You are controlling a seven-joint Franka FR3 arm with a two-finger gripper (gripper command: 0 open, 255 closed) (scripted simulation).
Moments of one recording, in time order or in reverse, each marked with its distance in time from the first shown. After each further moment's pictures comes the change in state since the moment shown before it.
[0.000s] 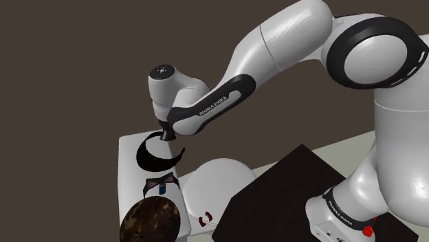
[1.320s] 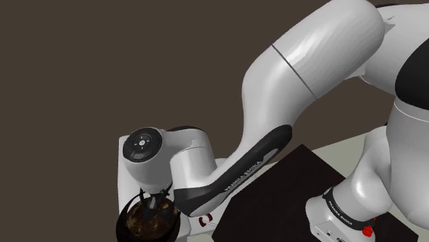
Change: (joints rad) arm 0.295 -0.114 0.057 -0.237 -0.059 0.048 0.426
